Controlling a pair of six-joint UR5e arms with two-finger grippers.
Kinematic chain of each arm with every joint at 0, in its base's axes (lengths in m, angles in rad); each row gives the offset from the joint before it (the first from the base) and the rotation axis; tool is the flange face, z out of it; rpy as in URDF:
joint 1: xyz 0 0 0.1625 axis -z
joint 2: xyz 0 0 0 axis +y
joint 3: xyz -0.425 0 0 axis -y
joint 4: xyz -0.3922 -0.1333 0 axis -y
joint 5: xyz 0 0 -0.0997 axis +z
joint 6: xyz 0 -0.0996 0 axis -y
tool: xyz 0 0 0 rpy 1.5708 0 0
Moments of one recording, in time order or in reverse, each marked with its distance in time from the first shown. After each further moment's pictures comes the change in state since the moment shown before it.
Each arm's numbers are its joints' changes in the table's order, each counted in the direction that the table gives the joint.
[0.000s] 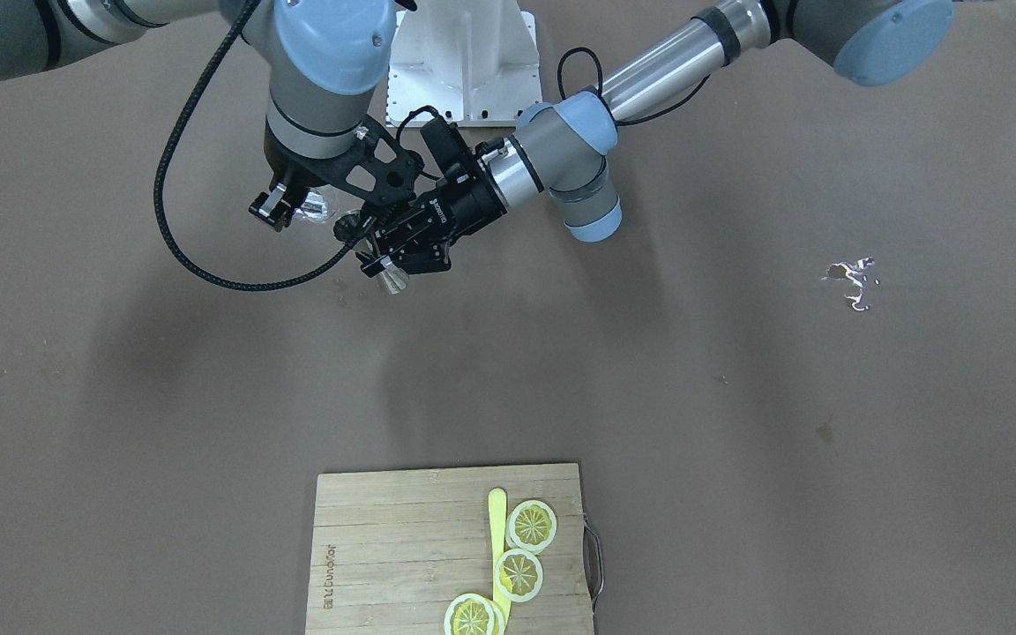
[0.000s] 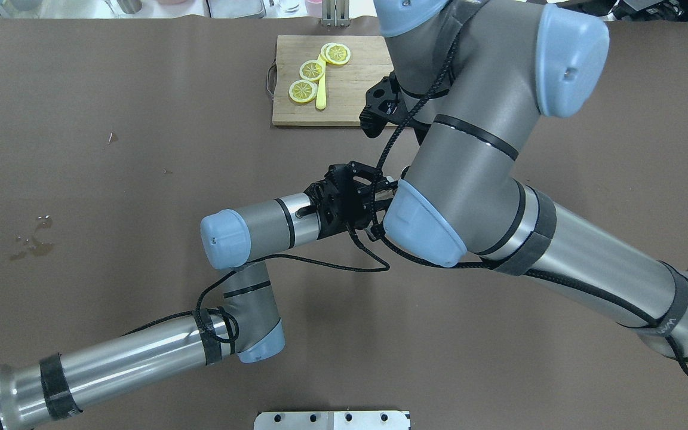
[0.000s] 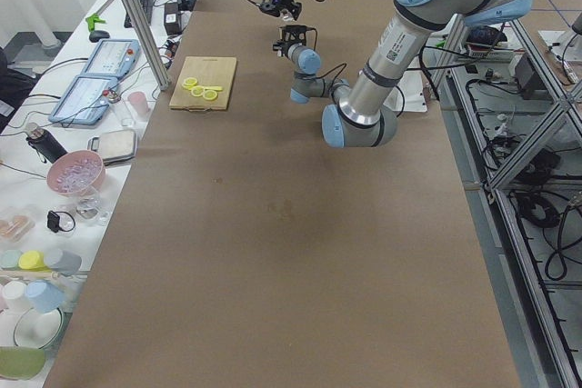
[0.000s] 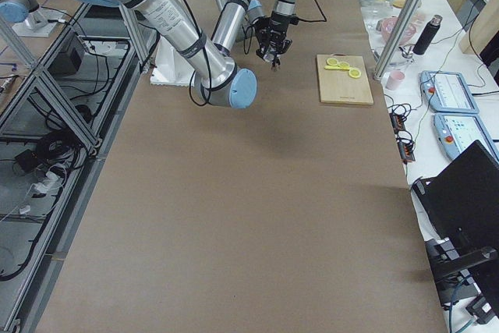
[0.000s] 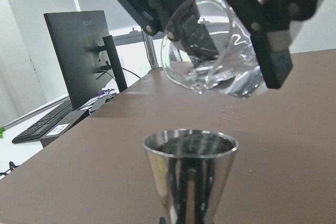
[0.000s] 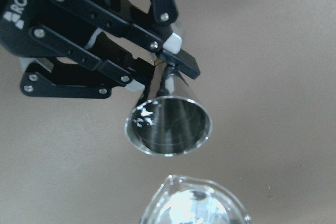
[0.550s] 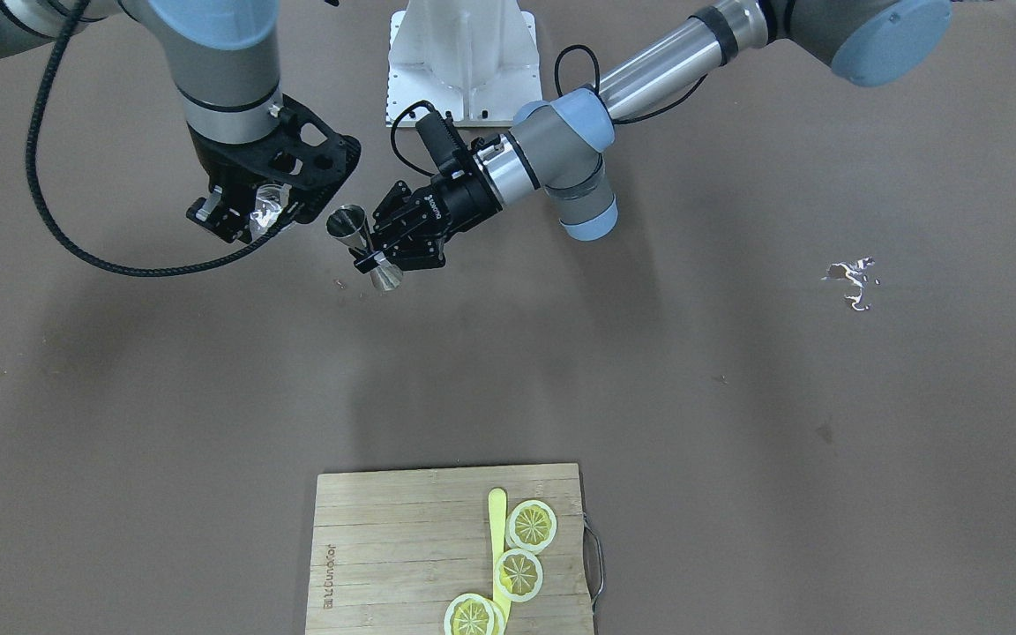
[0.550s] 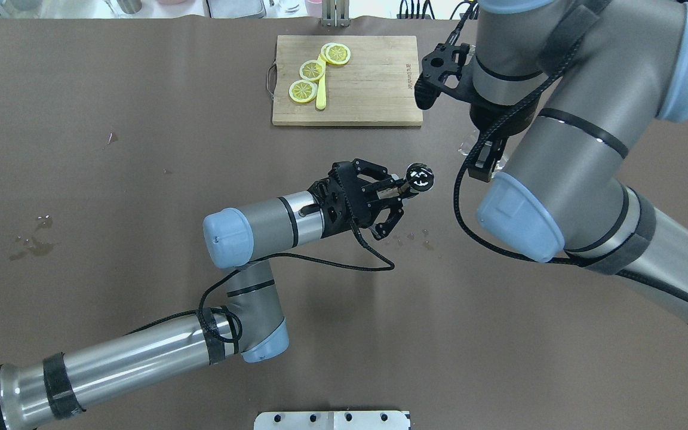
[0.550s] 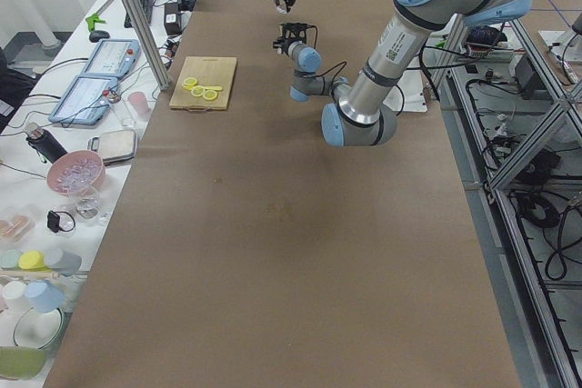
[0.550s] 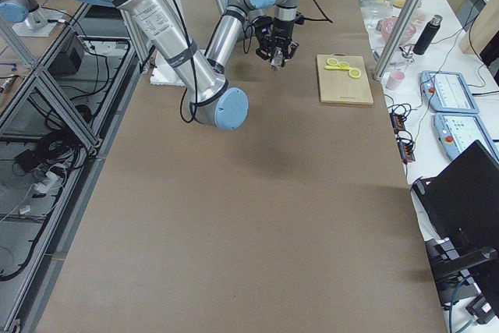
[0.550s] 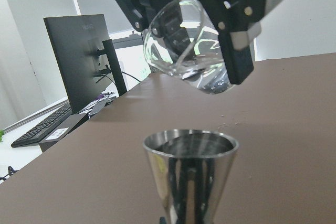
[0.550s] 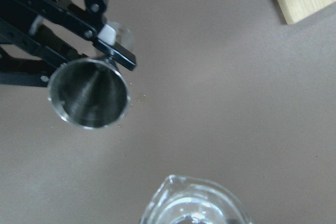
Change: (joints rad) left arm 0.000 0.011 -0.006 -0.002 0.000 0.000; right arm -0.100 0.162 0.148 0.173 -0.030 0.009
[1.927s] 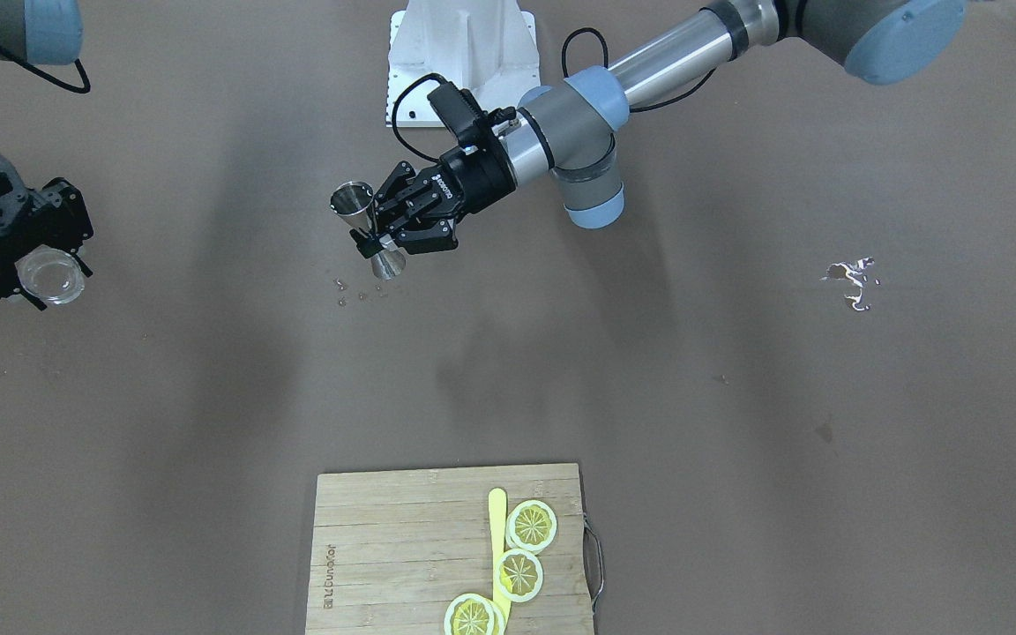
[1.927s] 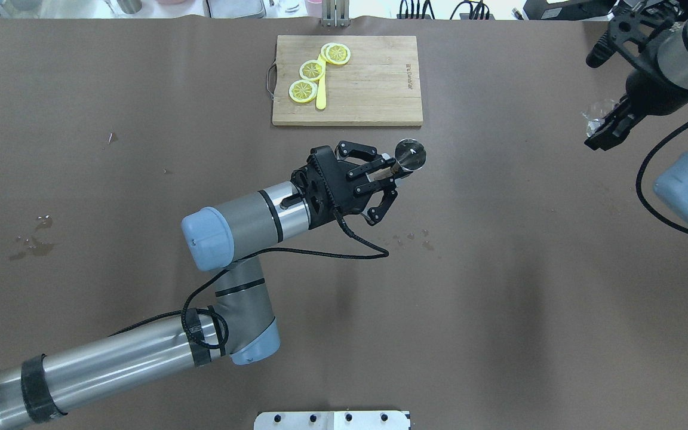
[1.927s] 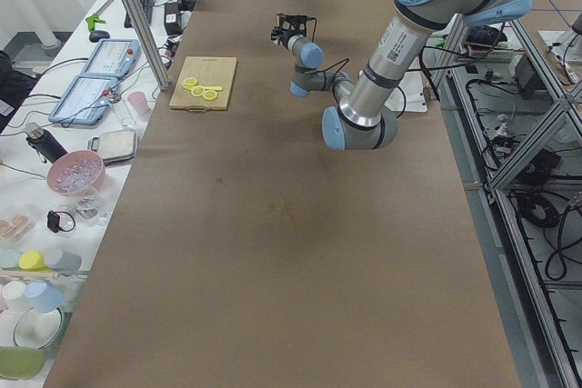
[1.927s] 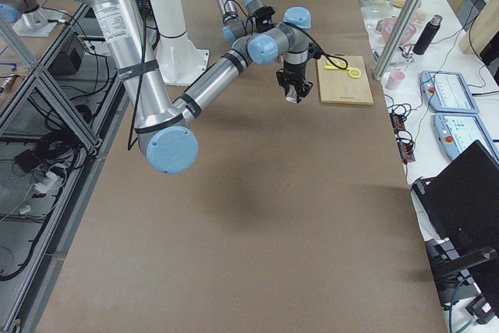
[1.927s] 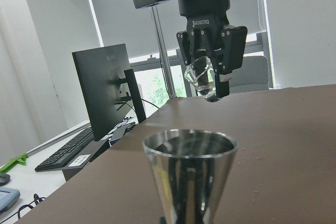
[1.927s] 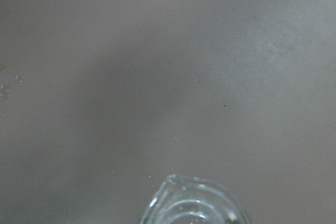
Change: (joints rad) left arm 0.011 -0.061 -0.130 -0.004 -0.087 -0.016; right arm -0.270 0.440 0.013 0.550 -0.161 0.100
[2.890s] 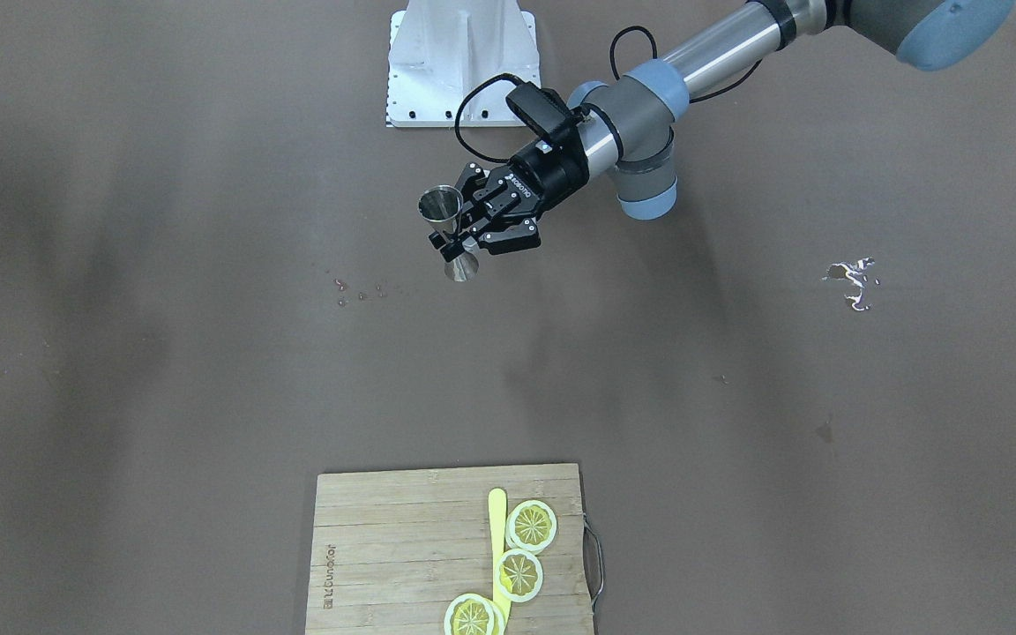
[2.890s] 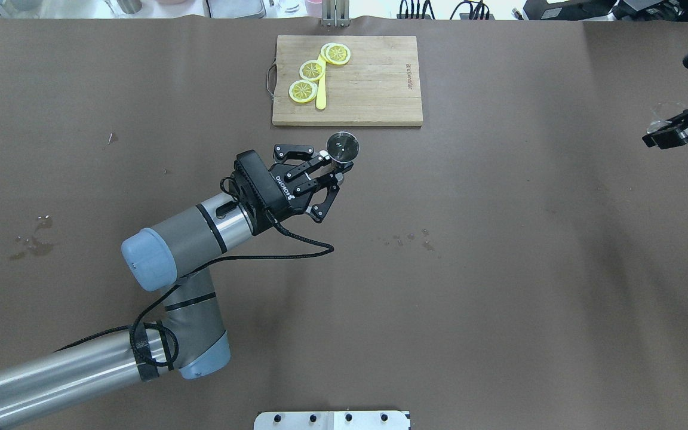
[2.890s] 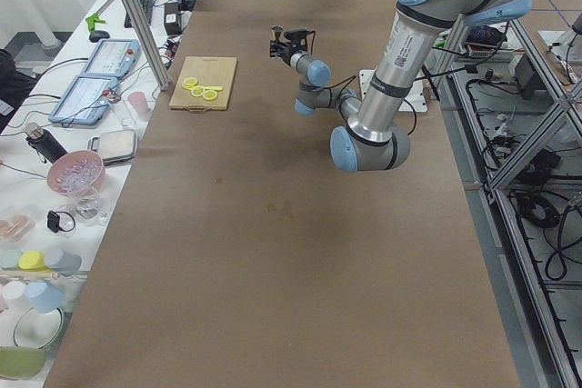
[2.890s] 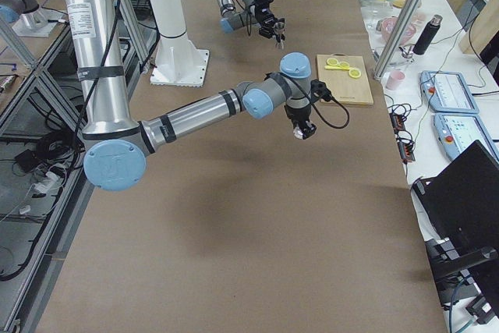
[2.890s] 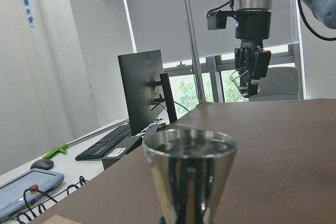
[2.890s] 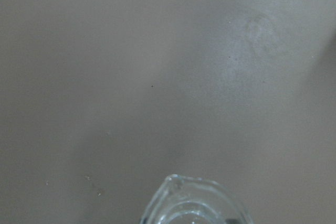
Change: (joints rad) left arm -0.002 -0.171 -0.124 -0.044 -0.145 -0.090; right arm -0.124 0.240 -0.155 0.545 -0.021 0.232
